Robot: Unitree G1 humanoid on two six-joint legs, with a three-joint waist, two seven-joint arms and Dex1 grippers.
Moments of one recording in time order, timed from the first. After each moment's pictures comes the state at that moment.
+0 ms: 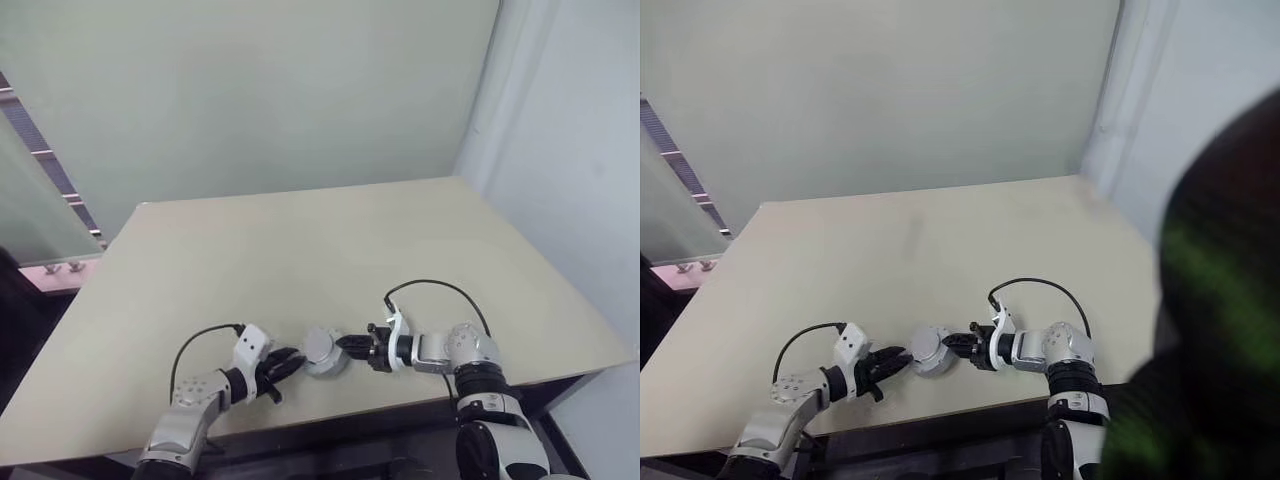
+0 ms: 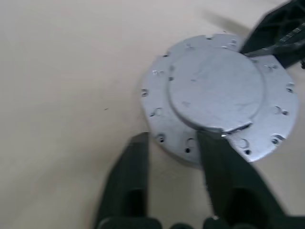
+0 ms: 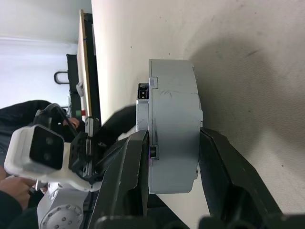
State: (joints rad) left arm -0.01 0.40 -0.01 0.14 -0.26 0.30 -0.80; right arm -0.57 0.05 -0.31 0.56 0.55 1.32 0.46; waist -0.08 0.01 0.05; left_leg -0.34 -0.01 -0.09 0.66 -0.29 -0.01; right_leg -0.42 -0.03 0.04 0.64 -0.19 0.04
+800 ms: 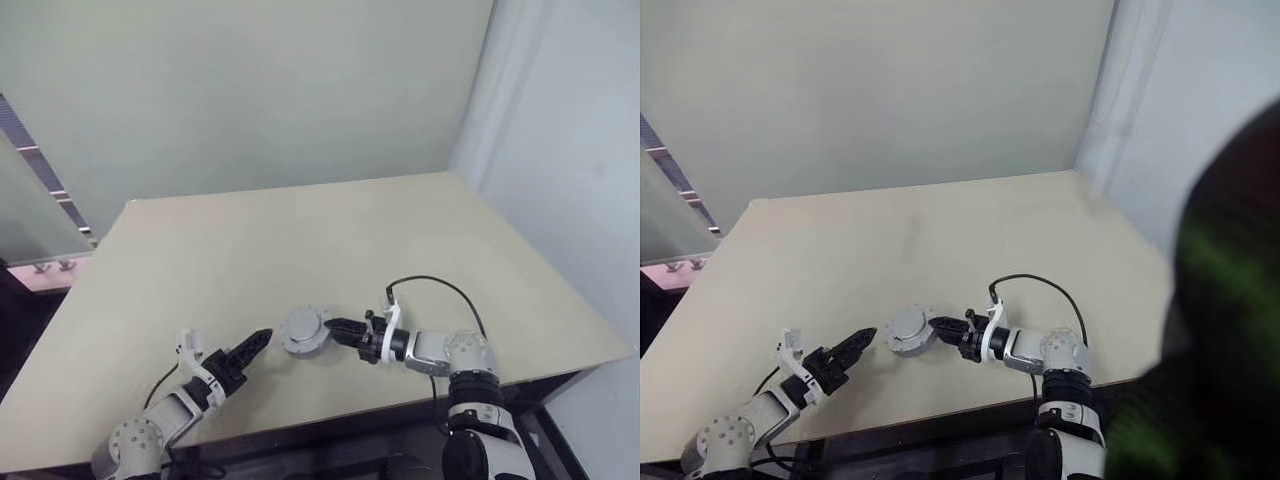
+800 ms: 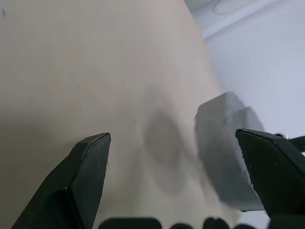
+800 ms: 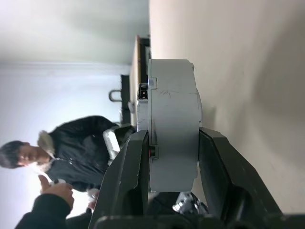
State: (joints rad) left arm 0.02 0.22 0.52 0.04 -1.00 1.00 -0.44; right arm -0.53 0.15 -0.45 0.39 0.72 1.37 0.39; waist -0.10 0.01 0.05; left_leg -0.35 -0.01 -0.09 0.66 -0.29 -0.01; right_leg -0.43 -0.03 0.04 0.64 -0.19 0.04
